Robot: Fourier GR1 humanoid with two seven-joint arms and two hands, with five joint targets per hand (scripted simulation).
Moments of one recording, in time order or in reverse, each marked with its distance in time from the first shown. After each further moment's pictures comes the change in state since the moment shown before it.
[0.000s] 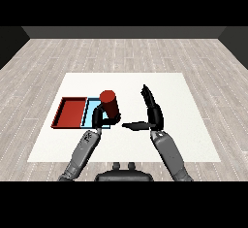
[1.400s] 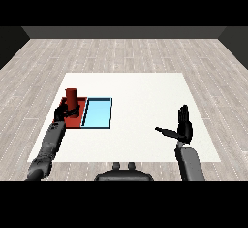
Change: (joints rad) left arm -0.247 0.376 0.442 0.905 -0.043 -0.099 -0.065; right arm 0.375 -0.119 -0.351 0.128 -0.182 0.095 -0.272
